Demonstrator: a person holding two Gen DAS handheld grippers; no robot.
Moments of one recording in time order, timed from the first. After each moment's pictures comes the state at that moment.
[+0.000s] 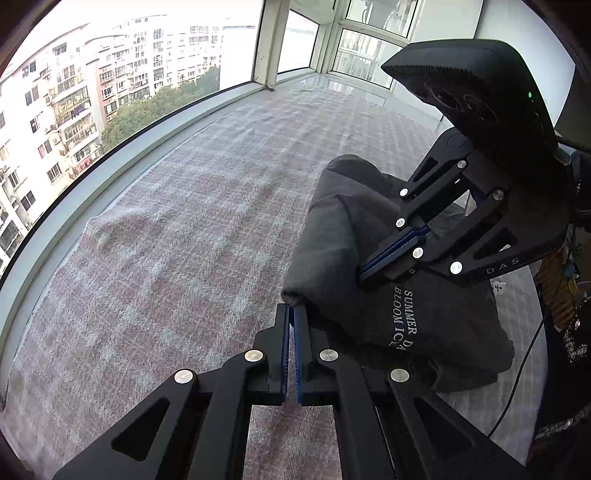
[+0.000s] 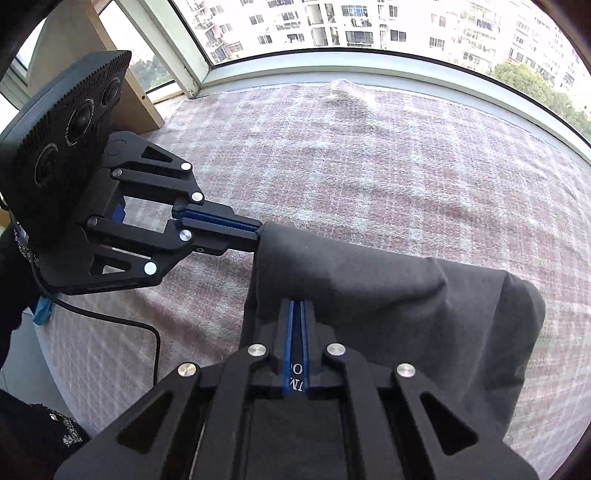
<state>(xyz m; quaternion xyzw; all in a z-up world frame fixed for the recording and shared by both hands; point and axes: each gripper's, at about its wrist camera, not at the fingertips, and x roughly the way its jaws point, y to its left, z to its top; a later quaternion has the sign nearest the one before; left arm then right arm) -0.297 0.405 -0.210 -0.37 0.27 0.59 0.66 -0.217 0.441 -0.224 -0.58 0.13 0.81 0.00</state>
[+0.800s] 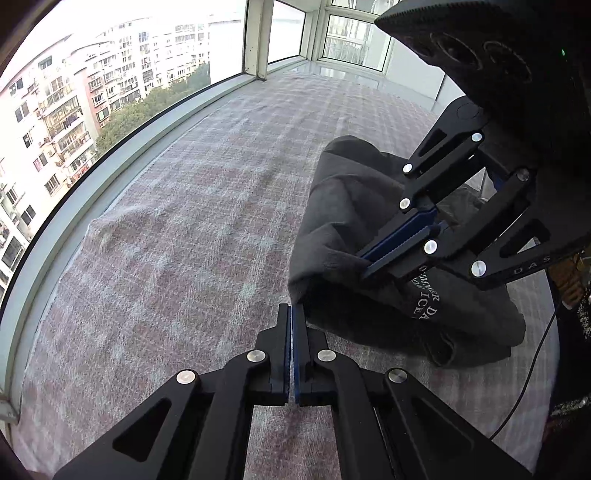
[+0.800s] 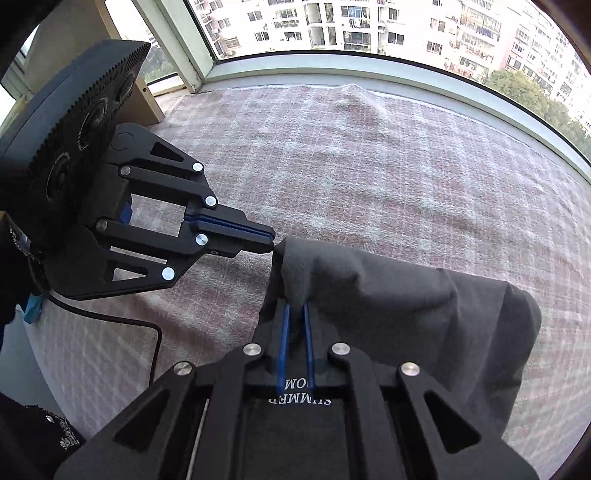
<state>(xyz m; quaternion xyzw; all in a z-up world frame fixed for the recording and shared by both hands) -0.297 0.398 -0.213 -0.35 0.30 0.59 0.66 -0.209 0.456 -0.211 -0.58 0.12 0.81 0.01</state>
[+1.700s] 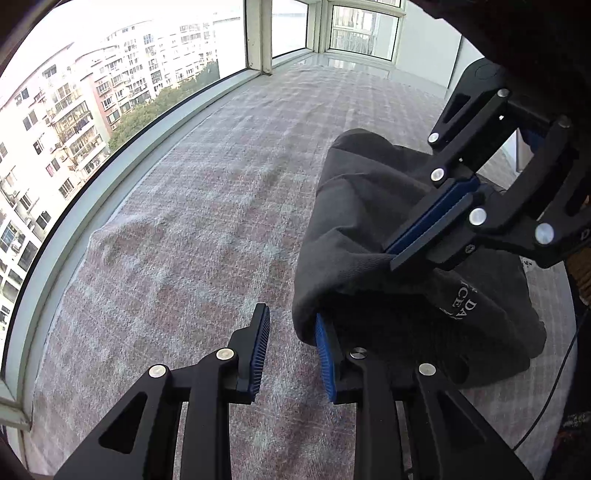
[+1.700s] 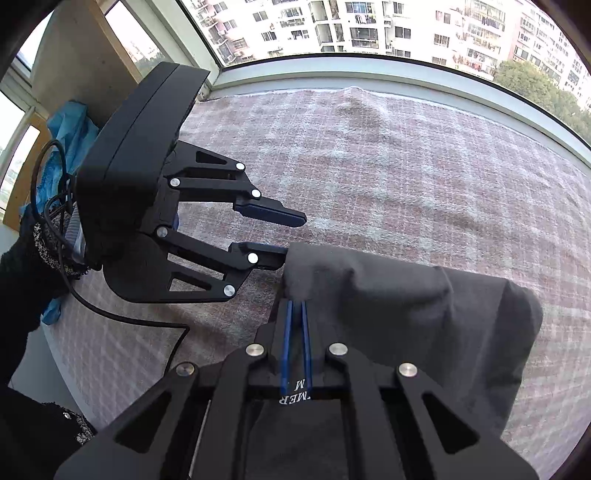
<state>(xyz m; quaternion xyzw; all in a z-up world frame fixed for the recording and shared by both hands) -0.287 0.426 -0.222 -0.36 0.33 0.61 0.62 -0.208 0.458 -0.217 -0.58 0.16 0.80 -0.02</state>
